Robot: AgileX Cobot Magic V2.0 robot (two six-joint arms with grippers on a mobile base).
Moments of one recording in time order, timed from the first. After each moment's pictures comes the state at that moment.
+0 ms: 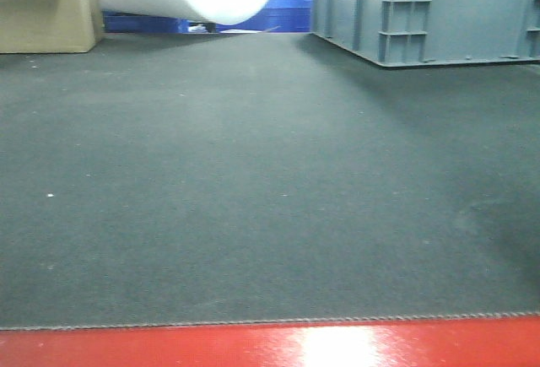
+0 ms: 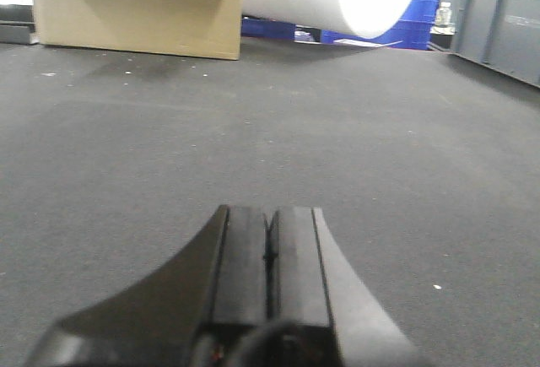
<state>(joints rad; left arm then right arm) 0.02 -0.01 0.03 -0.05 0.02 0.01 0.10 0.25 -0.31 0.10 -0.03 -0.01</state>
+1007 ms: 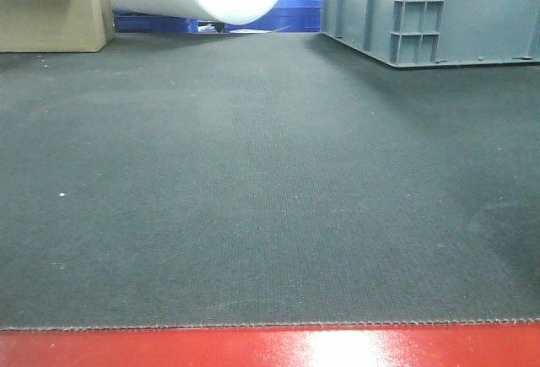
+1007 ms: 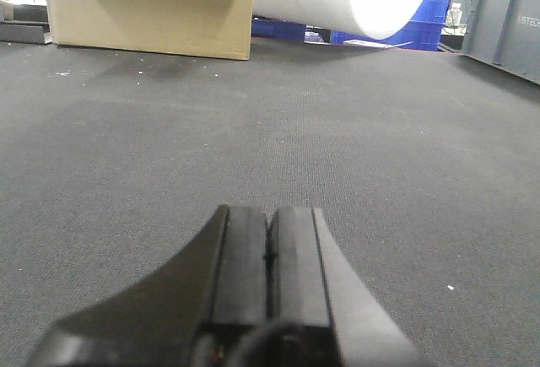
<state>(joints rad) 0.02 -0.01 0.03 -0.05 0.02 0.01 0.10 0.25 -0.31 0.10 -0.03 -0.01</state>
